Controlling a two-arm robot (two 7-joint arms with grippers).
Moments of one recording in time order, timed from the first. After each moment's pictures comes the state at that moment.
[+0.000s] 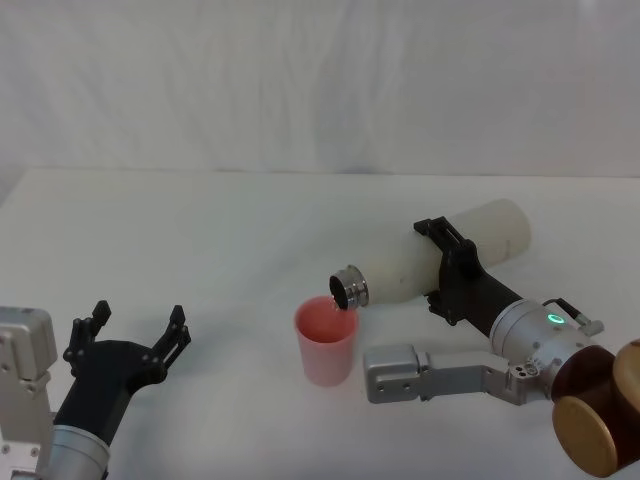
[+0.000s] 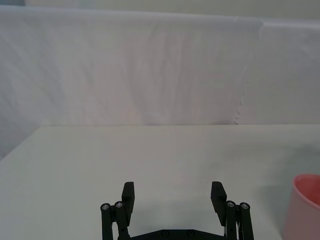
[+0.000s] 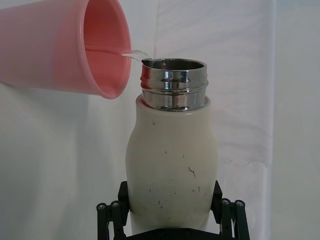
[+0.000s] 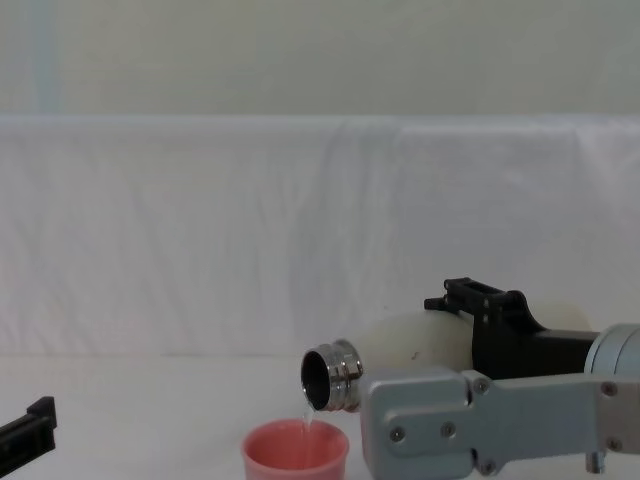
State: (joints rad) left arm 0.27 0.24 0.04 -1.85 -0.25 -0.02 -0.02; right arm 0.34 0.43 -0.66 -1.66 -1.03 0.15 0.29
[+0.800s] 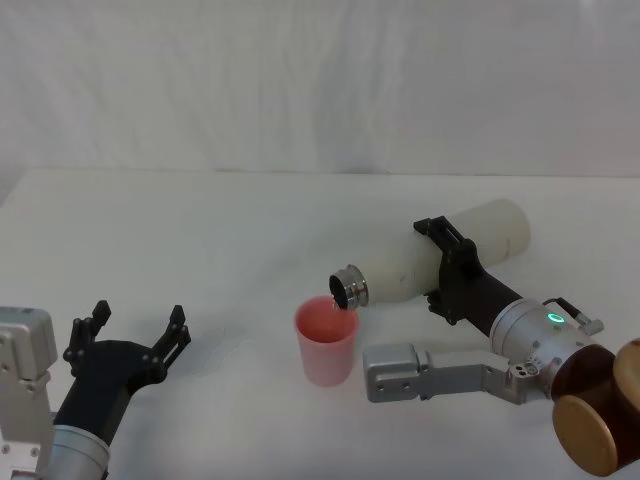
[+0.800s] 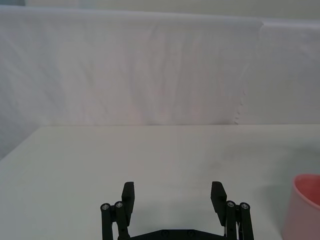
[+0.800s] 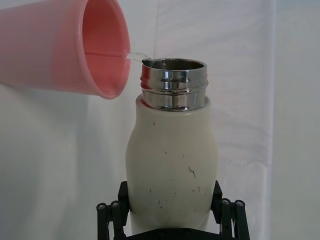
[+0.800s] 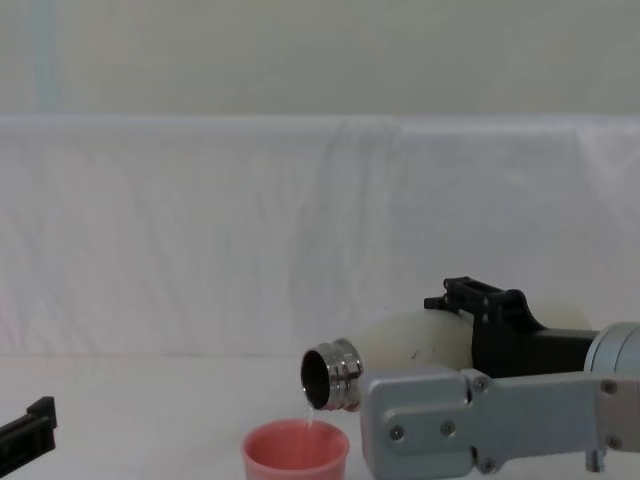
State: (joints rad) left arm 0.27 0.24 0.04 -1.85 -0.25 -0.02 -0.02; right arm 0.34 0.43 -0.66 -1.67 -1.04 0.15 0.29
